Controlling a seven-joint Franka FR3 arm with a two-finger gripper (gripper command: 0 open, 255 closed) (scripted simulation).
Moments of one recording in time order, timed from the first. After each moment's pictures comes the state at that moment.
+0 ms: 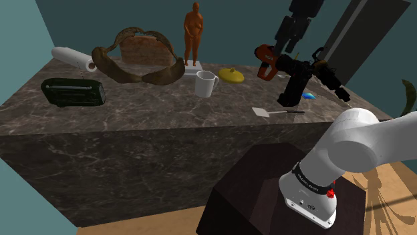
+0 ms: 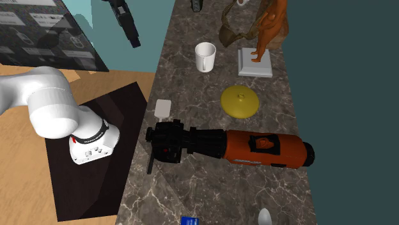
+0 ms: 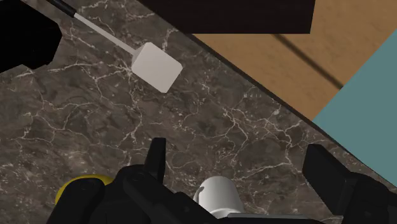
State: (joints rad) arm 0.01 -0.81 -0.05 -2.30 -0.02 1.51 0.04
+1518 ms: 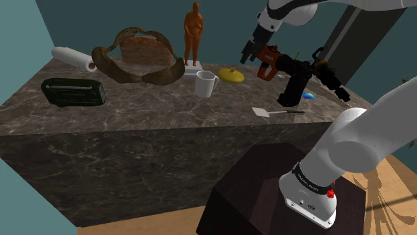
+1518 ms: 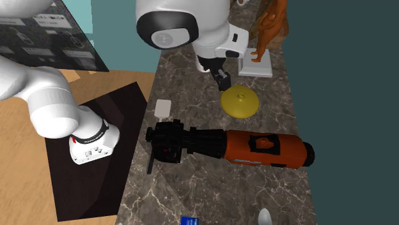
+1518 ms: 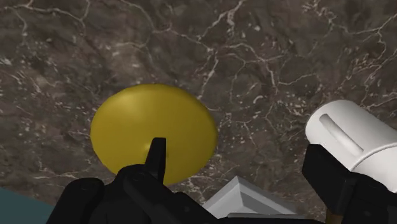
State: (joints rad) arm 0.03 -0.28 -0.41 -2.25 0.03 2.15 -0.38
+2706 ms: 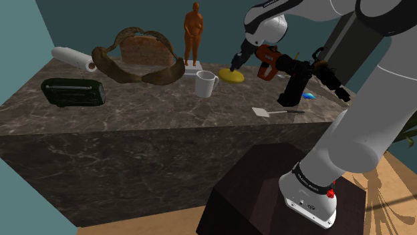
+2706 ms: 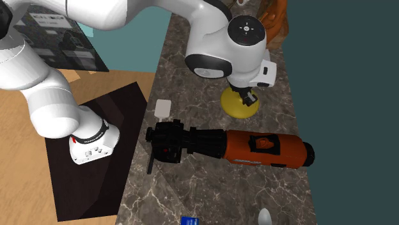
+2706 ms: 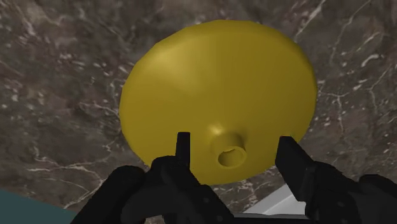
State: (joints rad) arm 0.04 0.10 -0.50 -2.09 0.36 2.36 -0.71
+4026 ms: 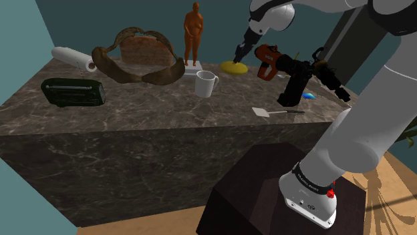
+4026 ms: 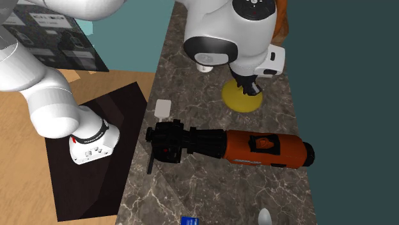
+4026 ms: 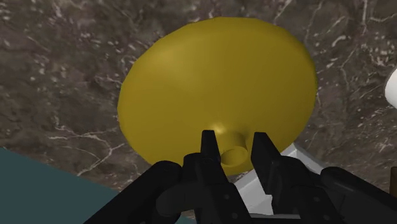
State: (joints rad) arm 0.04 0.04 -0.50 -2.02 0.29 2.25 -0.65
